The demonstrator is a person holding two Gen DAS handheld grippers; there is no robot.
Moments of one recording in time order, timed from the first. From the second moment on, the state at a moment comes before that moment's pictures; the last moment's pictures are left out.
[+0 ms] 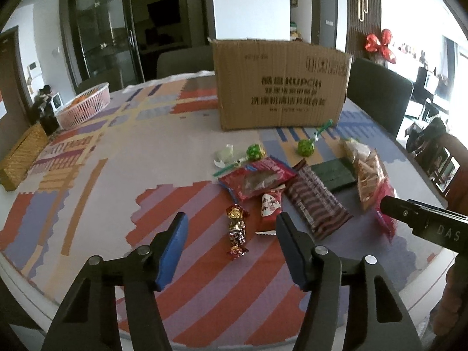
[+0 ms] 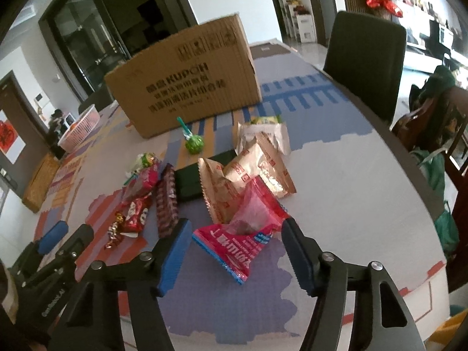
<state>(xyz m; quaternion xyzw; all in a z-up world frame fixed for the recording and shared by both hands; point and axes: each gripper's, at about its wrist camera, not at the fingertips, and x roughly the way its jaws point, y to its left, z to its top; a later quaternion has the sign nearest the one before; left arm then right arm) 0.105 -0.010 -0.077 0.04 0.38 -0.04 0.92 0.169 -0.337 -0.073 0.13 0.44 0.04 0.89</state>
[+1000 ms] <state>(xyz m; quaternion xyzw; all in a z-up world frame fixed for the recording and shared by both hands) 0.133 -0.003 -0.115 0.00 0.45 -0.07 0.89 0.184 -0.325 -0.092 0.11 0.47 0.05 0.87</state>
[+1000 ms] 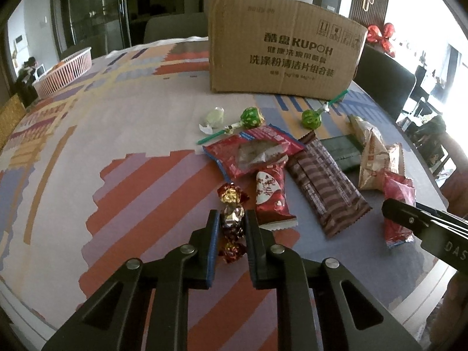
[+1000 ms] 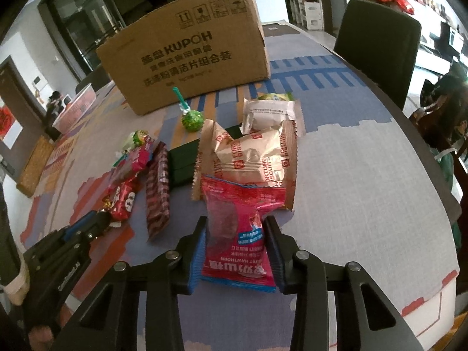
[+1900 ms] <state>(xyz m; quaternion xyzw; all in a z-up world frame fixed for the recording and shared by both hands) 0.147 -0.017 -0.034 -0.01 0.37 -0.10 0.92 0.202 -0.316 -0.022 0.08 0.39 0.13 0.91</state>
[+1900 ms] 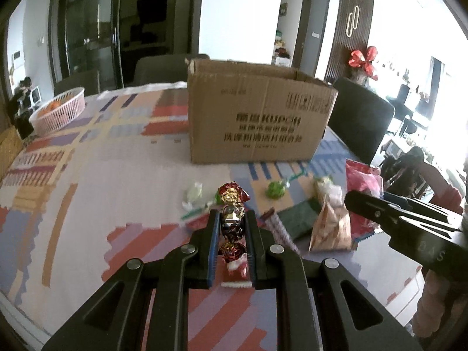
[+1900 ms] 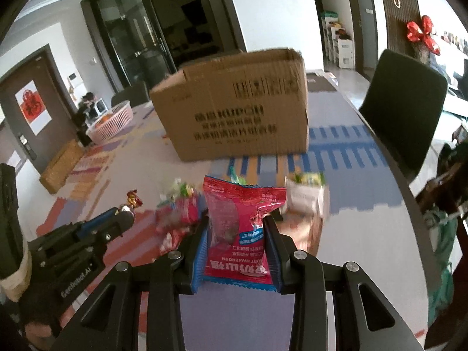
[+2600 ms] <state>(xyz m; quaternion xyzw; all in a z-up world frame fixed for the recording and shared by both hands) 0.233 -0.030 0.050 0.01 0.26 -0.12 0.96 0.290 -0.315 0.056 0.07 0.29 0.13 0.94</state>
